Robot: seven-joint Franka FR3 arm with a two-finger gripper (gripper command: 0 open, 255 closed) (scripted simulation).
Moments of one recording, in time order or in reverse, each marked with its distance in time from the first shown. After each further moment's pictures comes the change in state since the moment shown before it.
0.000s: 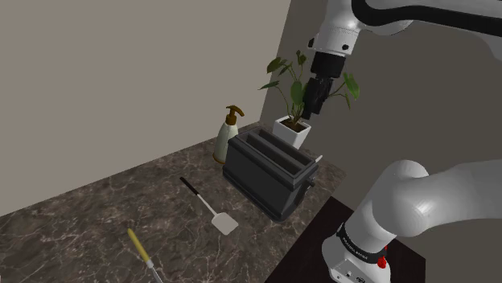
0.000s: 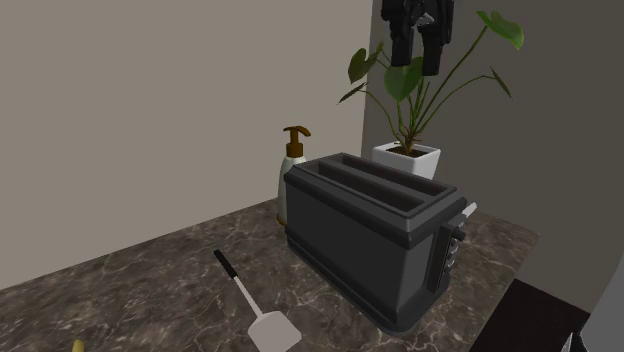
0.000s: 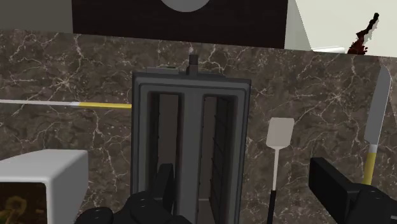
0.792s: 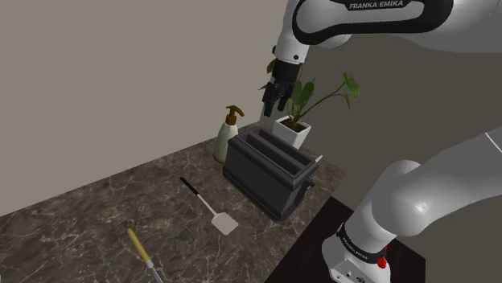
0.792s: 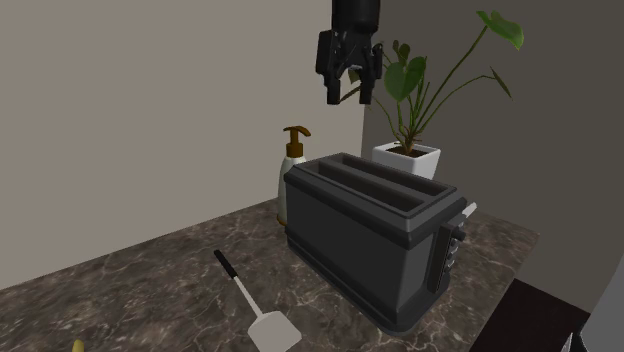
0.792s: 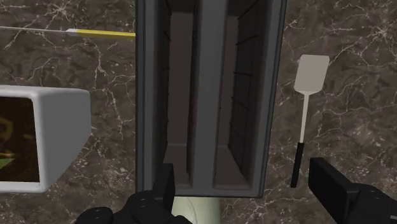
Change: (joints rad) arm -0.013 0.325 0.016 0.093 -0.036 0.287 -0.014
